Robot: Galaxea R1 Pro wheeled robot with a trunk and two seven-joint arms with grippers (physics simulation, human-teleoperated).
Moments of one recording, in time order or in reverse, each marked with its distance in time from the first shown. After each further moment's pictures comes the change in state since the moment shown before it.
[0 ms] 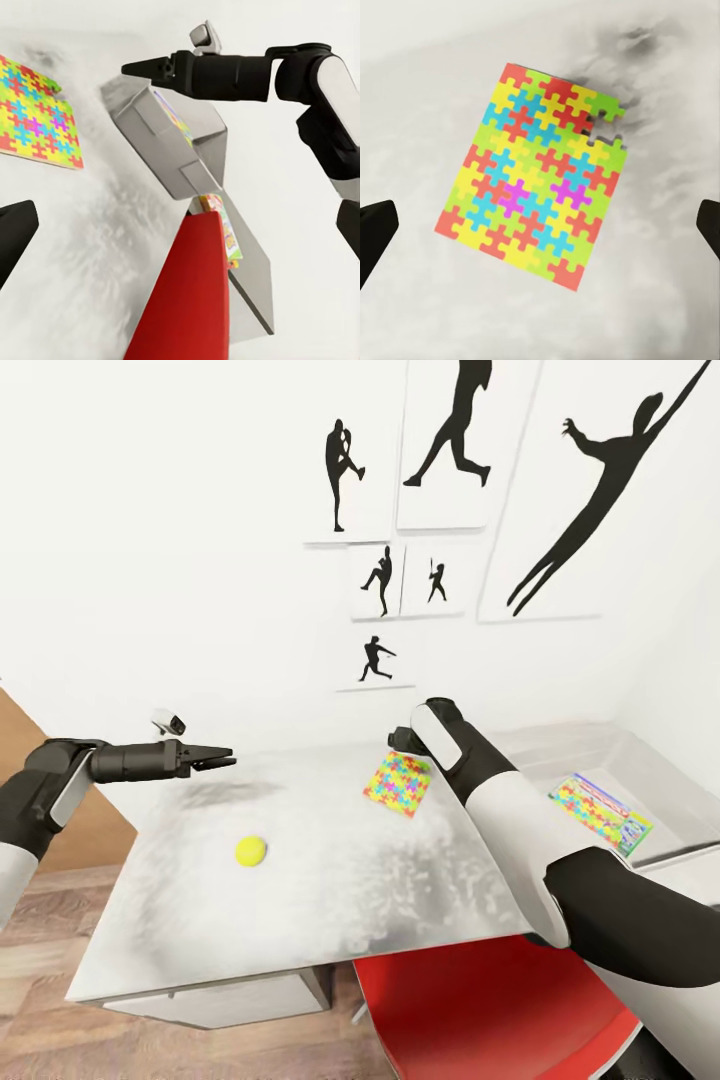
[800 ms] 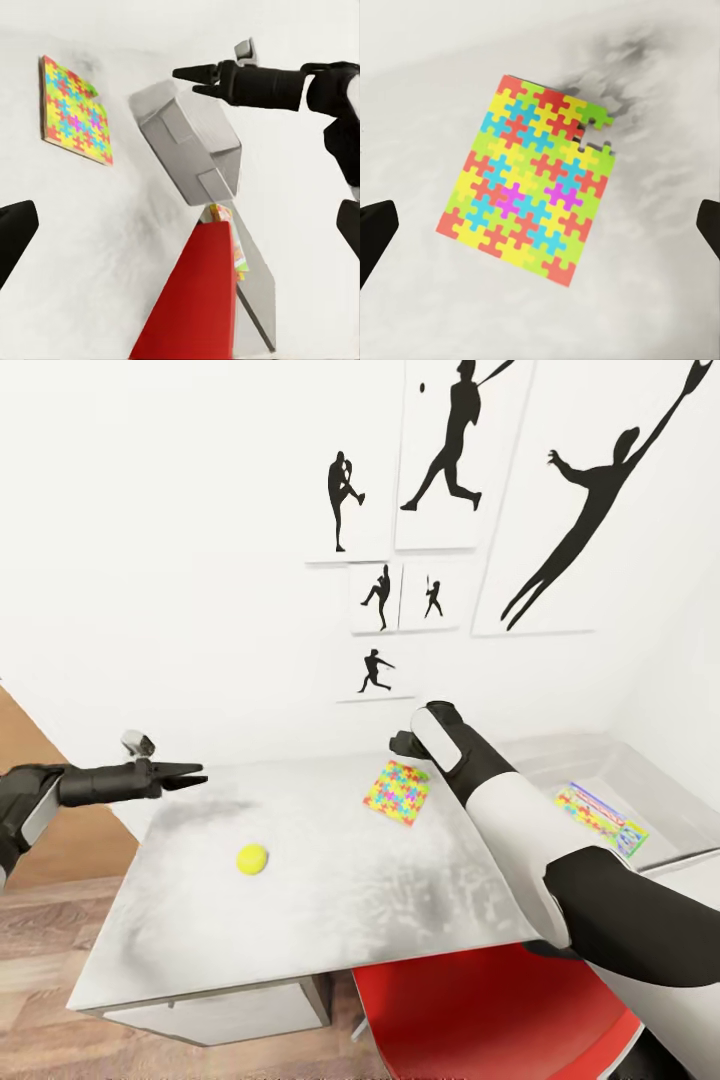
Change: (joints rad) left arm 0.004 0.072 -0.003 0.200 -0.005 -0.091 -0.068; right arm 0.000 -0.001 0.001 0.026 0.002 -0.002 -0.002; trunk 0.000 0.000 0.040
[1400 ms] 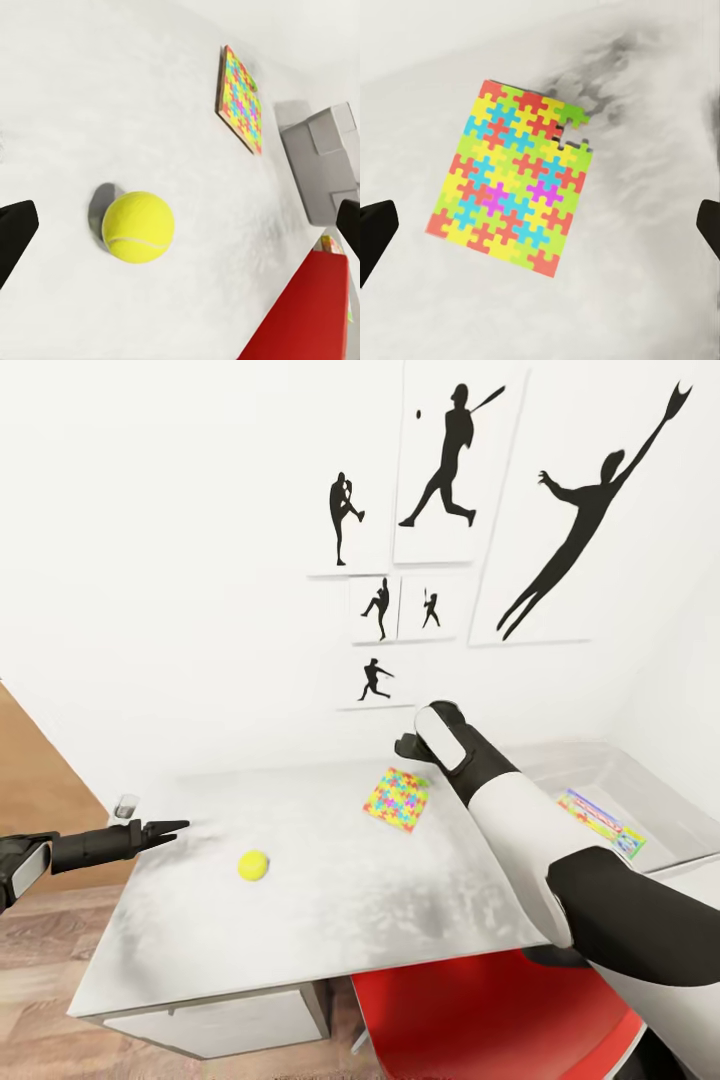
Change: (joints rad) left arm 0.023 0.002 0.002 0.431 0.000 -0.296 0.225; right arm 0.001 -0.010 0.001 0.000 -0.058 0.008 -0.076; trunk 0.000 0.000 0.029
